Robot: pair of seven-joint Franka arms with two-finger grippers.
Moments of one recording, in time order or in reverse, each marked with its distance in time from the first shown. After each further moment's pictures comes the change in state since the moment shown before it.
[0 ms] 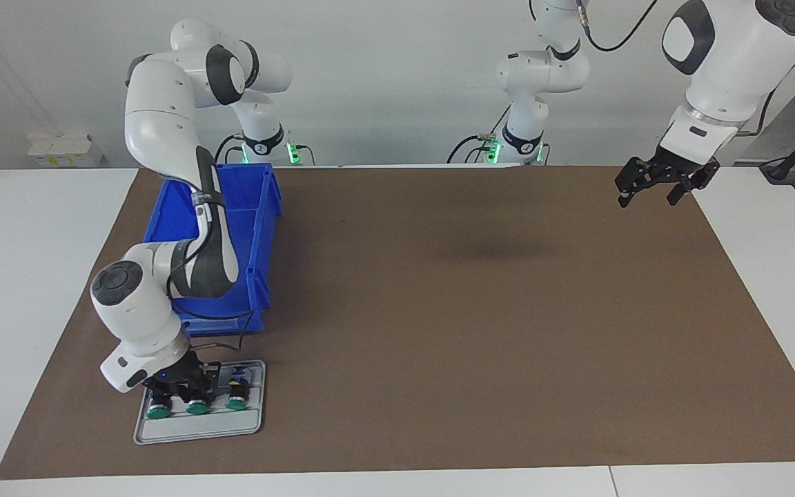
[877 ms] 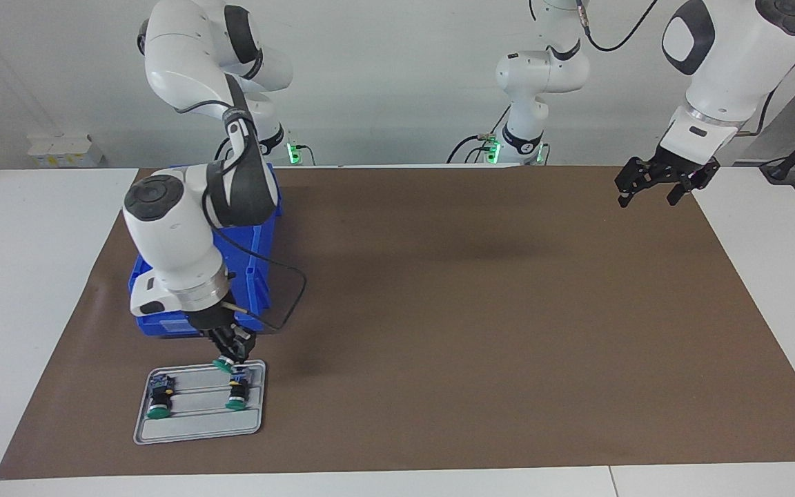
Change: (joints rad) left arm 0.000 0.000 0.000 0.000 0.000 0.000 0.000; right arm 0.175 -0.205 0.008 -0.003 -0.002 -0.214 0.862
